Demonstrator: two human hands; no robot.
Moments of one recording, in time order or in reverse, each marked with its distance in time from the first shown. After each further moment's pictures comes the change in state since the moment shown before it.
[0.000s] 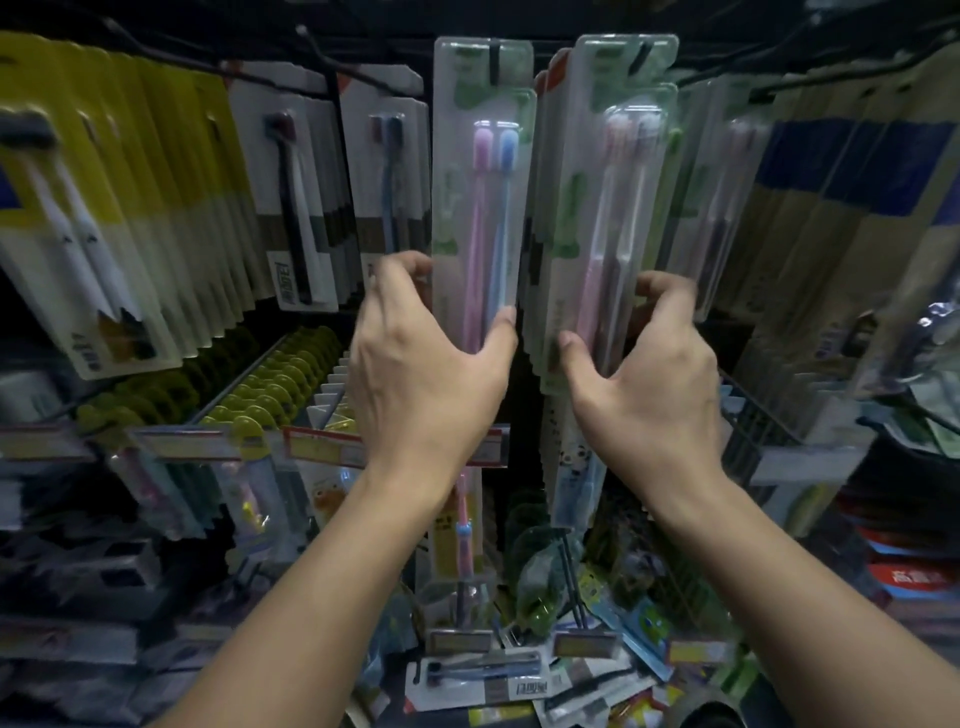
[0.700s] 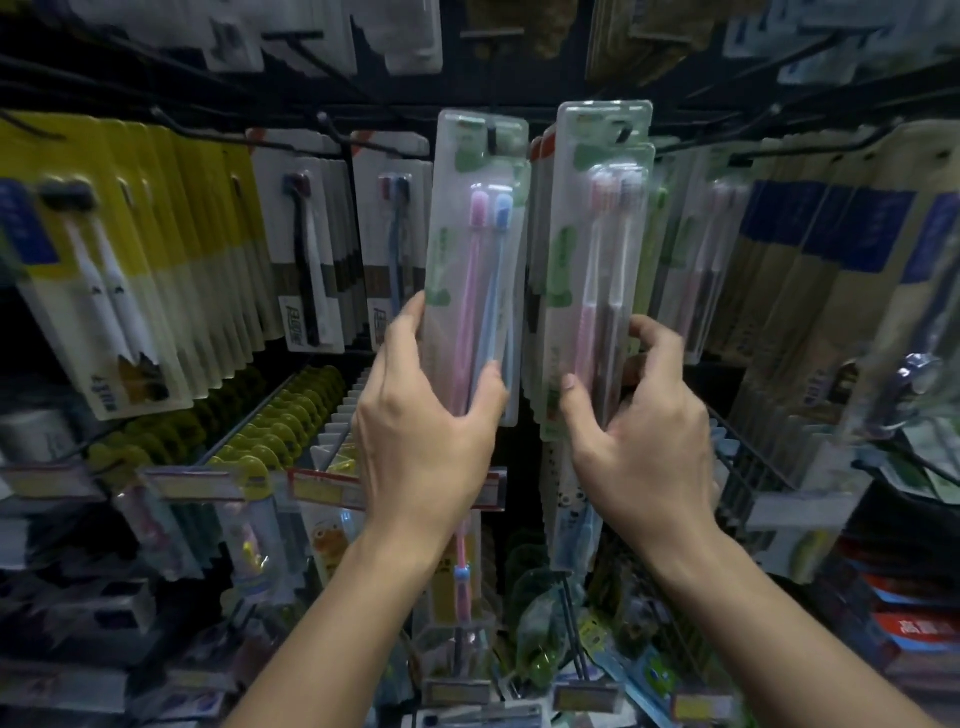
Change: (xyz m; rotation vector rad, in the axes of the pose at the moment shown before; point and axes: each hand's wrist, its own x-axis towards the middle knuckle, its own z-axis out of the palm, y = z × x) left_hand -0.008 0.000 -0.006 -0.104 -0.033 0.001; right_hand -0.004 0.006 -0.002 0.083 -0.017 -0.060
